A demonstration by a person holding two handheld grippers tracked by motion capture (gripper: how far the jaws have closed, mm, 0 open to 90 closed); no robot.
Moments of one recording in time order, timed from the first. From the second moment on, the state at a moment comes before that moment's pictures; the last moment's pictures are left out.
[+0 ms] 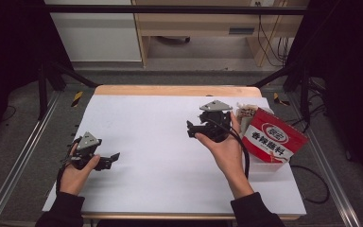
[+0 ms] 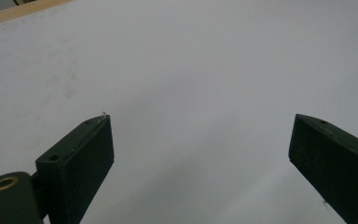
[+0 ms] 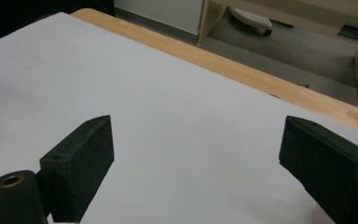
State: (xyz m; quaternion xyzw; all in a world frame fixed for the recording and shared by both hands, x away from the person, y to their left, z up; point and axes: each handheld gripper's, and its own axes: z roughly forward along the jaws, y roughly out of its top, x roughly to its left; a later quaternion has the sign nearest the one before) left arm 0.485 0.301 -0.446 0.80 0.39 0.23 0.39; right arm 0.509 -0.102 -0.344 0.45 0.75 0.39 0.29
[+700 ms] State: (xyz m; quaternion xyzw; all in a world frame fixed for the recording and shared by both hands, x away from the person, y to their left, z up) left arm 0.485 0.301 -0.446 0.80 0.39 0.23 0.39; right arm 0.501 -0.102 -0.402 0.46 0.76 0.37 0.26
